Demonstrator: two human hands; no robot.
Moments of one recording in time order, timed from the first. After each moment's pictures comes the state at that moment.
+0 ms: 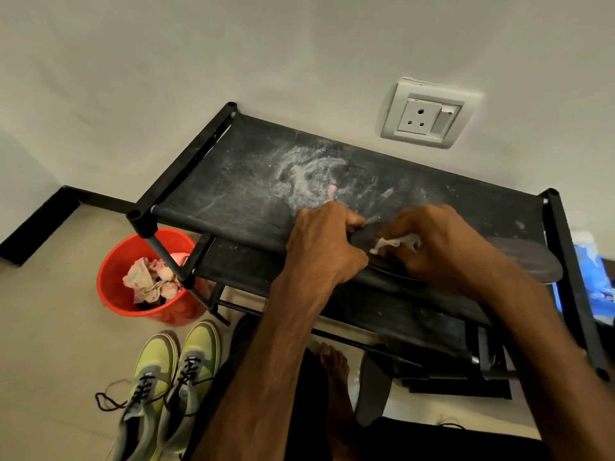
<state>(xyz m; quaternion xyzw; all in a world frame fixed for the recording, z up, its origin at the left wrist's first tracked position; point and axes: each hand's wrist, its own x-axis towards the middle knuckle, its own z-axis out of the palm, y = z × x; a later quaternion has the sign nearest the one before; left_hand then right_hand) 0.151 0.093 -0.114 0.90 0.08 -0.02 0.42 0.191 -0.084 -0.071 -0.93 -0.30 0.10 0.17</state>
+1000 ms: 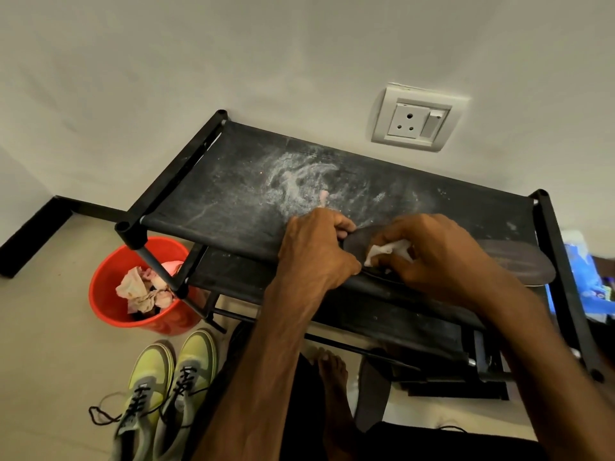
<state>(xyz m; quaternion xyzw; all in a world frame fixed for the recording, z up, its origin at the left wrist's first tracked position) 0.148 0.092 -0.105 0.89 0.10 -0.05 0.44 0.184 -0.088 -0.076 -0.95 -0.28 0.08 0.14</state>
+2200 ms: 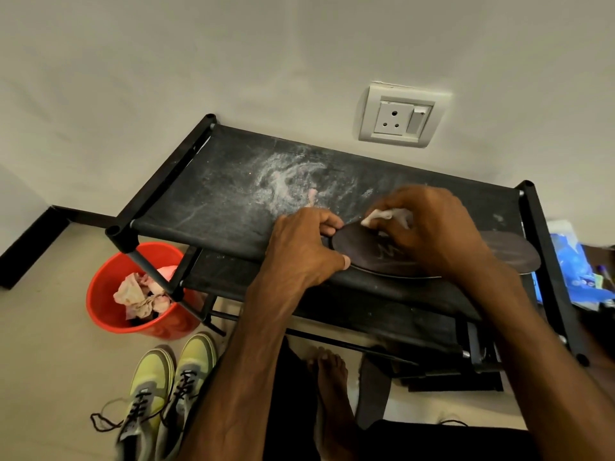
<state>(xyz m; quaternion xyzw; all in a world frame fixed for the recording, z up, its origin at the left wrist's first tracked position) 0.144 0.095 -0.098 0.90 0.09 -0.05 0.42 0.207 -0.098 -0.083 -0.95 -0.25 -0.03 0.20</state>
